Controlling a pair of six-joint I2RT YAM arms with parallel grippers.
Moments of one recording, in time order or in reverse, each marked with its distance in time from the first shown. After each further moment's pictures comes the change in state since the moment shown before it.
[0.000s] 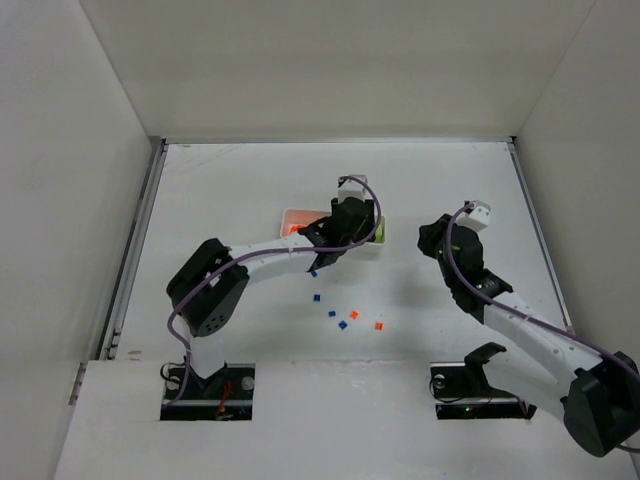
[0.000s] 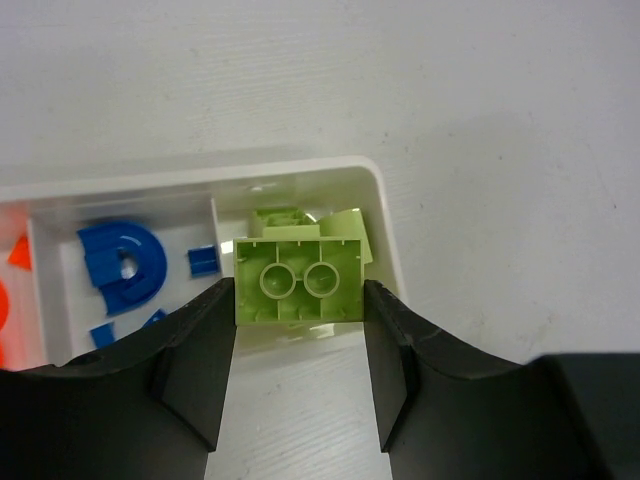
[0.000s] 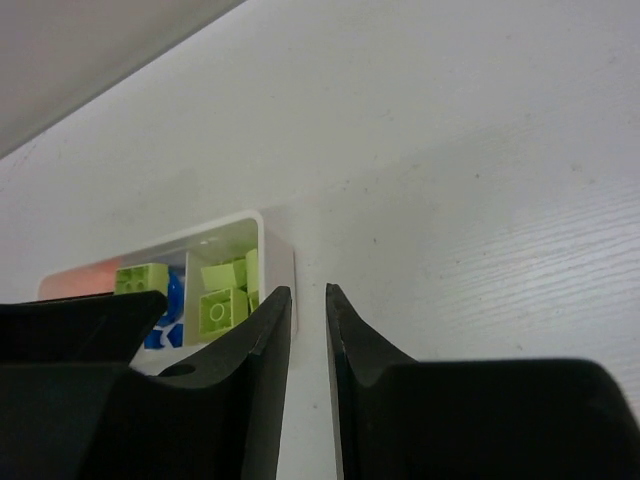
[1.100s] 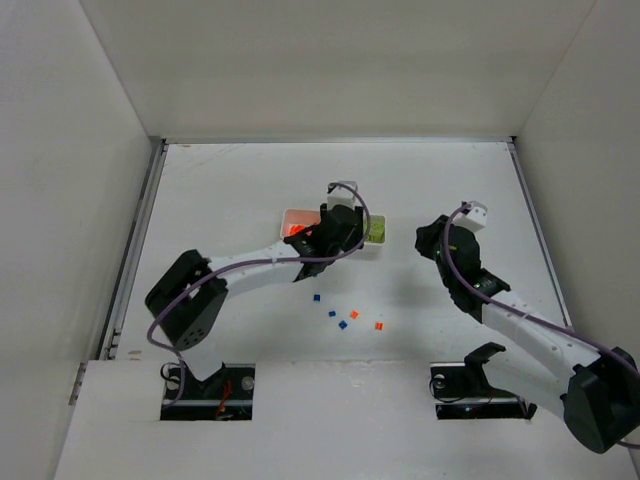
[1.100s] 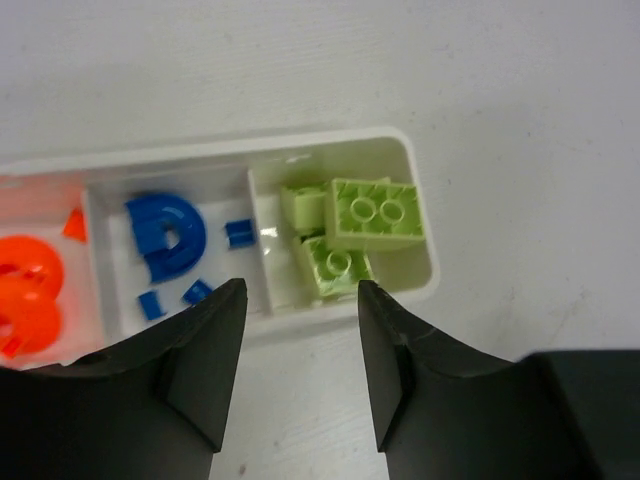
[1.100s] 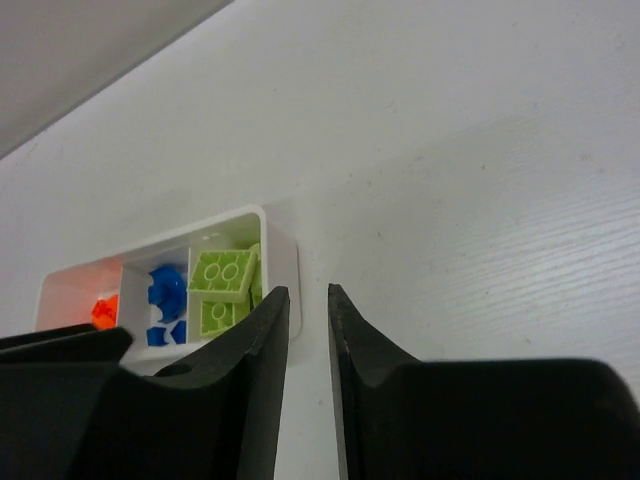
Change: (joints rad) left arm -0.013 -0.074 -0.074 -0.015 -0.035 0.043; right arm 0.005 0.002 -0.001 -0.002 -0.002 0.024
